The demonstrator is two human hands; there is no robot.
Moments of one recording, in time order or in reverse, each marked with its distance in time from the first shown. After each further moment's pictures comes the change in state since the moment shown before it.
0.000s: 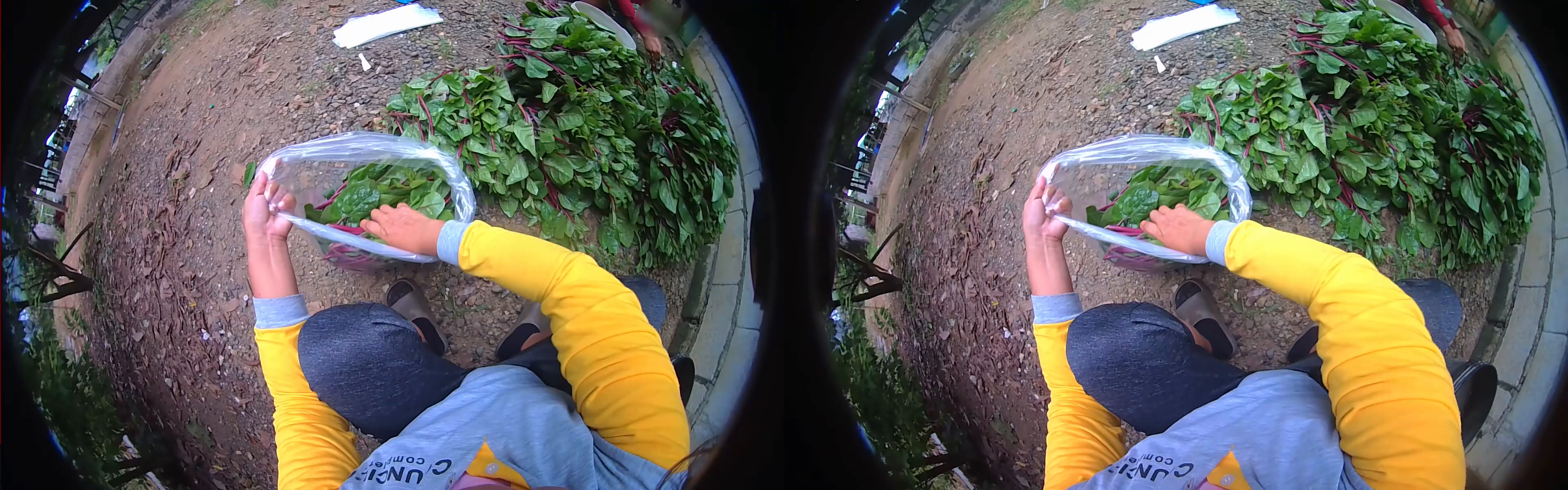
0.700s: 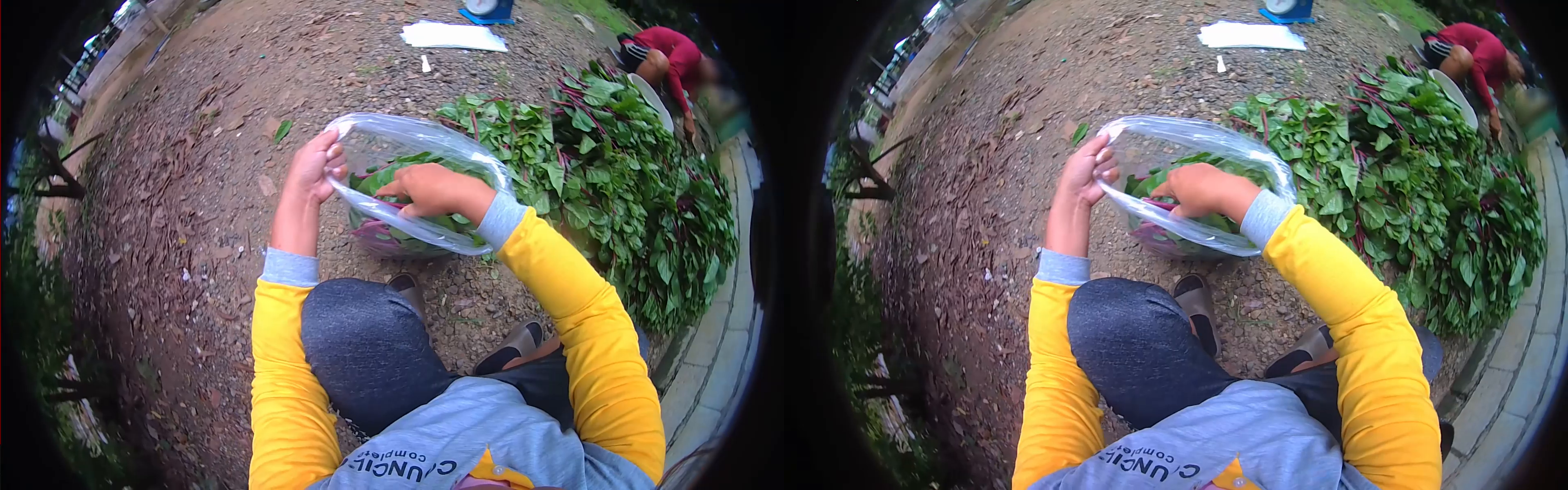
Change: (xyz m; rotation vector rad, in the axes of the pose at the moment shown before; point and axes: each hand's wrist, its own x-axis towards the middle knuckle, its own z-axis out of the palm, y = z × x) left_hand -0.020 0.004 0.000 0.139 -0.117 -0.069; right_hand 0.047 -0.014 -0.107 0.192 -0.435 -0.025
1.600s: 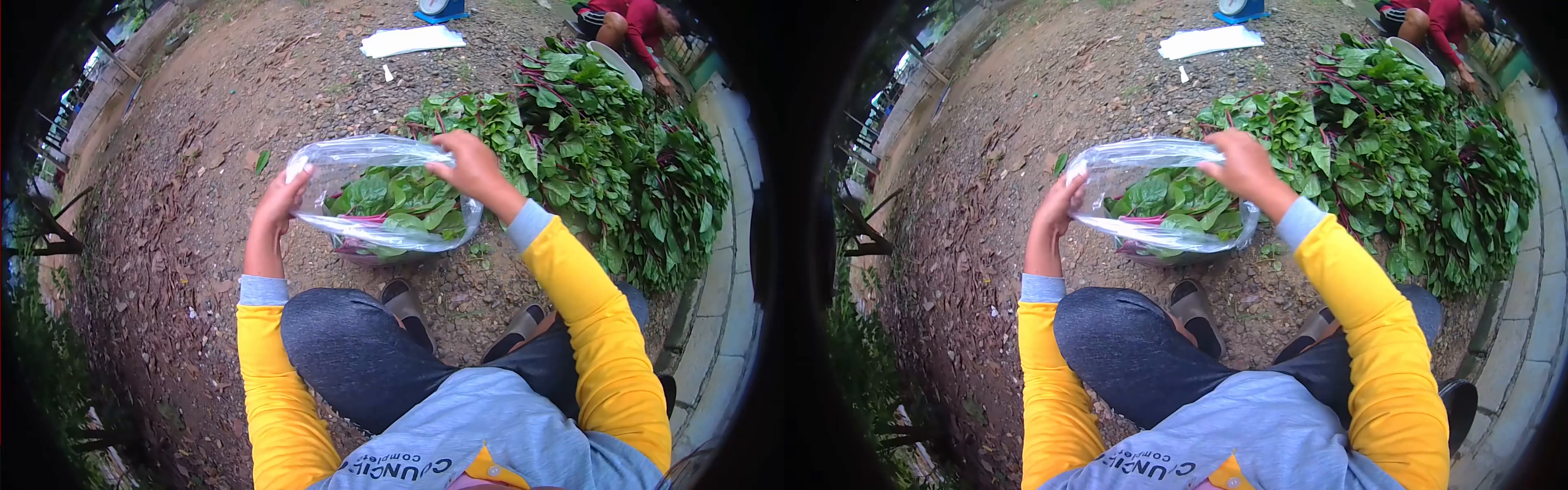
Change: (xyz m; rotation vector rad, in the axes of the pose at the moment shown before) left_hand 0.000 0.007 -0.030 0.783 0.065 0.031; right_hand -0.086 0.050 0.020 0.027 0.955 0.412
